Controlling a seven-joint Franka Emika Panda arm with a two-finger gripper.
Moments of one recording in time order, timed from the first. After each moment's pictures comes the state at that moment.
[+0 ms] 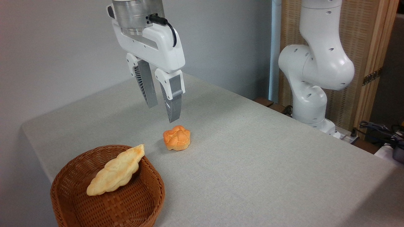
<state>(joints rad) -0.05 -0.01 0.01 -1.61 -0.04 1.60 0.74</state>
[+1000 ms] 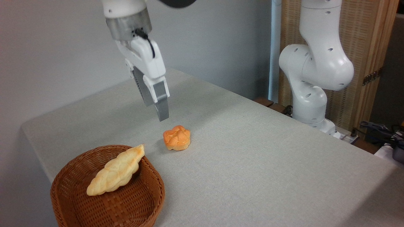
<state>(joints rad) -0.11 -0.01 -0.10 -1.73 -0.04 1.66 0.74</state>
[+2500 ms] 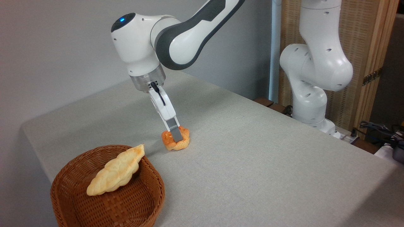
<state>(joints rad) -0.15 0.00 -0.19 -2.08 -0.04 1.91 0.74</state>
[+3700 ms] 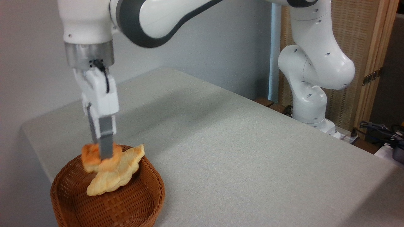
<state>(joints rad) -0.02 0.27 -0.14 -1.48 0.07 1.96 0.75</state>
